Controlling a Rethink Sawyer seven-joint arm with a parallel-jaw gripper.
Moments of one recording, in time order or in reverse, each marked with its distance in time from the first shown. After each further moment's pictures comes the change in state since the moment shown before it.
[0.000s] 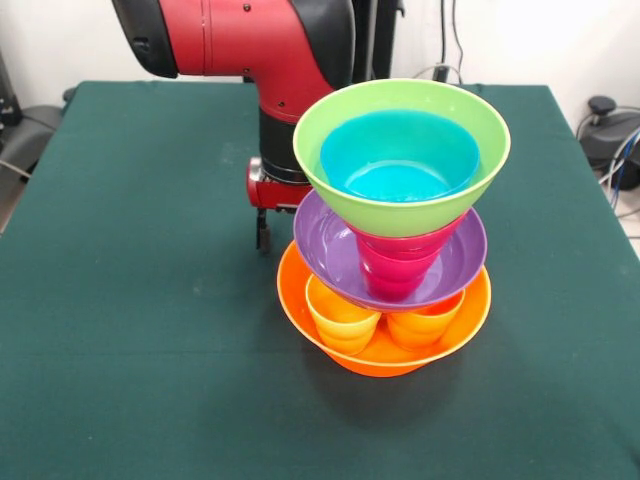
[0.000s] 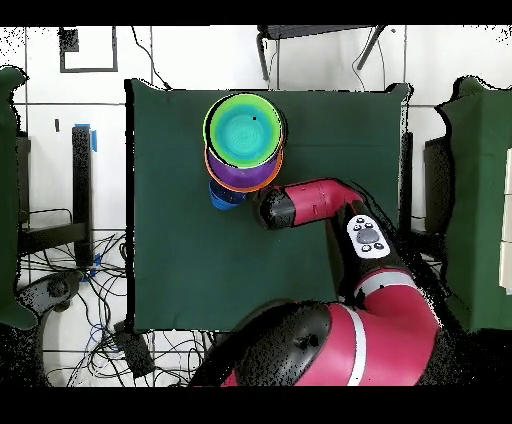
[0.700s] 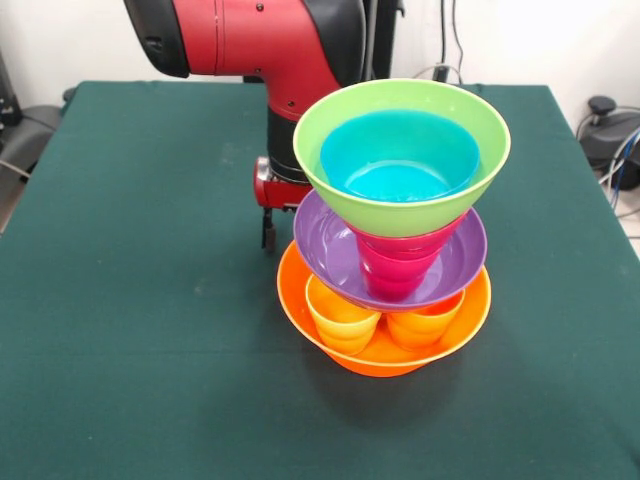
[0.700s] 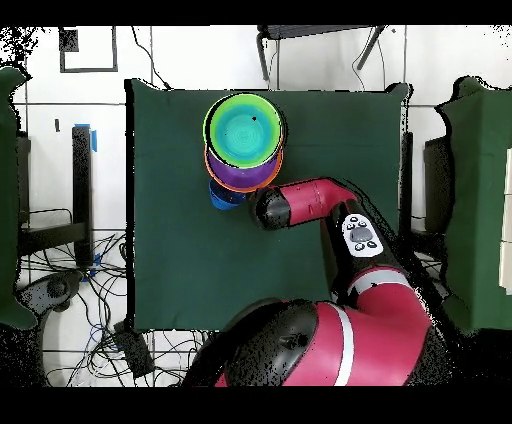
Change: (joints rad) arm 0.023 0.000 -0.013 -0.002 0.006 0.000 0.000
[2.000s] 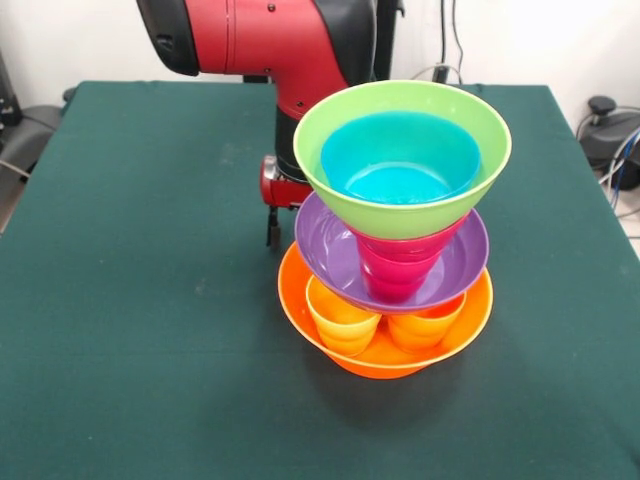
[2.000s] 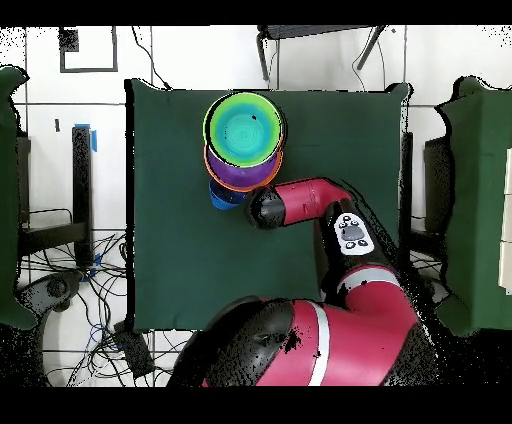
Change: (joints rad) arm 0.048 0.006 -0.051 -0.011 0.056 0.000 0.000
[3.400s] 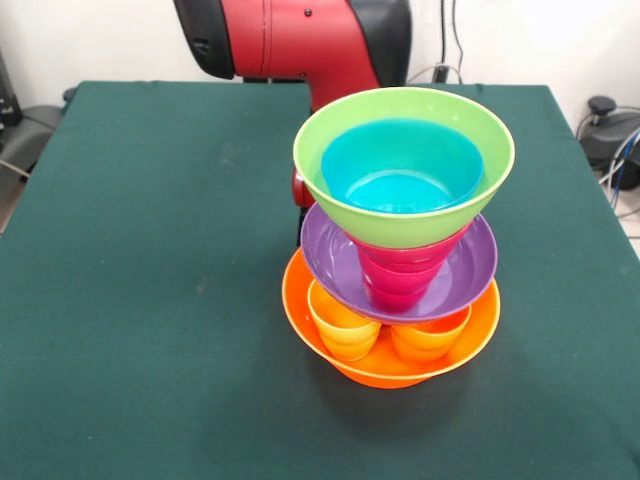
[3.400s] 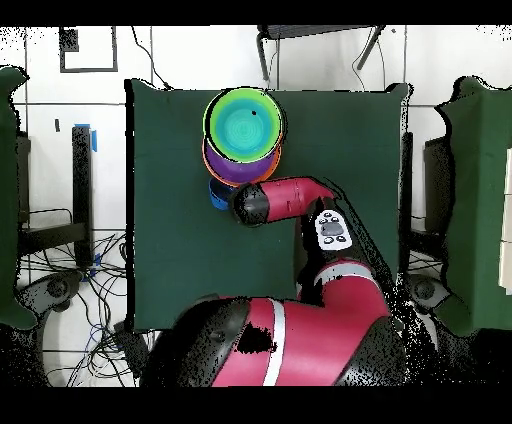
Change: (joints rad) arm 0.087 0.017 -0.057 -0.014 0.127 0.000 0.000
